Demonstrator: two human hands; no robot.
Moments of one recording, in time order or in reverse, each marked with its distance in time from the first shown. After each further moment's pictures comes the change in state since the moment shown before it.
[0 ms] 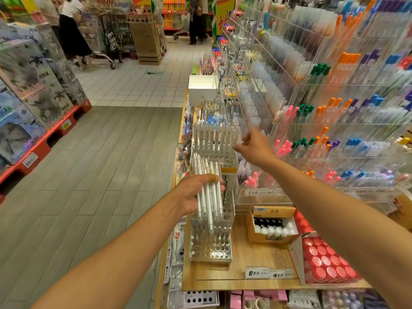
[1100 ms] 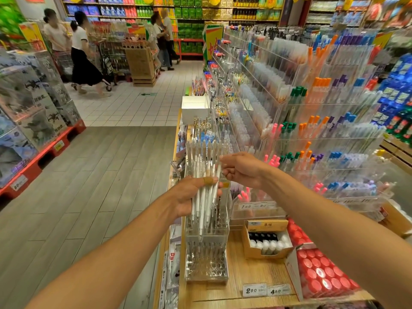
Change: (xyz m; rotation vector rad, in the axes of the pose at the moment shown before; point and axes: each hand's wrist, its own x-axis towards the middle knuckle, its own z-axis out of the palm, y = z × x) left_hand -0.007 0.028 0.007 0.078 -0.218 0.046; right_hand -0.038 -0.037 -0.022 0.812 -0.489 0.283
